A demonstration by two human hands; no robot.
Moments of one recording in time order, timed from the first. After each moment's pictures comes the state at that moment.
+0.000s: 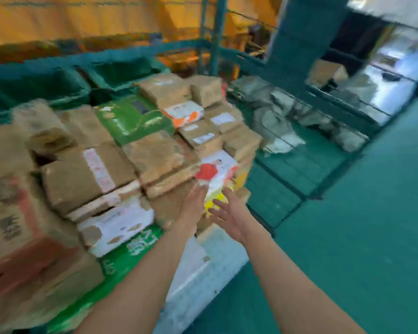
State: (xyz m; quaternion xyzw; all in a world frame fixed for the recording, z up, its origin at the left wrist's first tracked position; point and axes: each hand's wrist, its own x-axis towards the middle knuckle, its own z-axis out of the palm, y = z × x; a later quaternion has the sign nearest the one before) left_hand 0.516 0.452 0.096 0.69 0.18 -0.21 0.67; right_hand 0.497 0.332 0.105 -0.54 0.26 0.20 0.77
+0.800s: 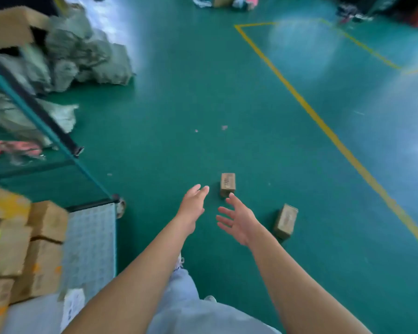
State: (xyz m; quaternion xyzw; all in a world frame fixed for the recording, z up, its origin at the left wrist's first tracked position) left_hand 0.085 -0.026 0.045 0.68 -0.17 -0.54 0.46; right_hand -0.060 -0.059 0.043 -0.23 0.57 -0.21 0.76
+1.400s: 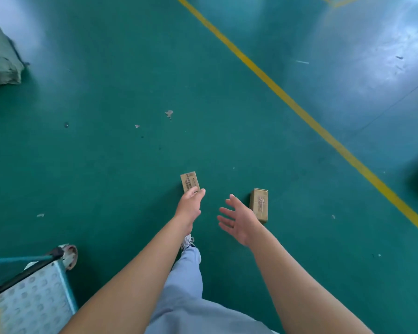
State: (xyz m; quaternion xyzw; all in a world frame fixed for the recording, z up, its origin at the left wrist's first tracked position) left_hand 0.034 -0.315 -0.033 0.67 -0.23 -0.65 0.30; right_hand -0.121 -0.300 -0.017 -0.09 0.66 -0.27 0.70
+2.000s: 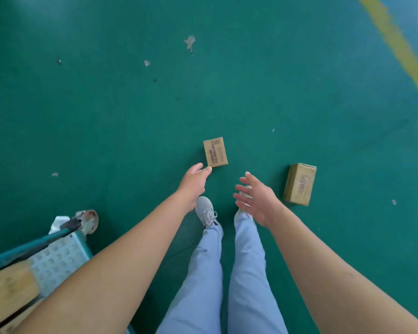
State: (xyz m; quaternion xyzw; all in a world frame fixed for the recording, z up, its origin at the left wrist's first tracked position) left_hand 0.110 -0.525 -0.215 0.73 -0.15 -0.64 0.18; right_hand -0.067 -0.518 -0.207 -0.05 0.69 -0.15 0.70
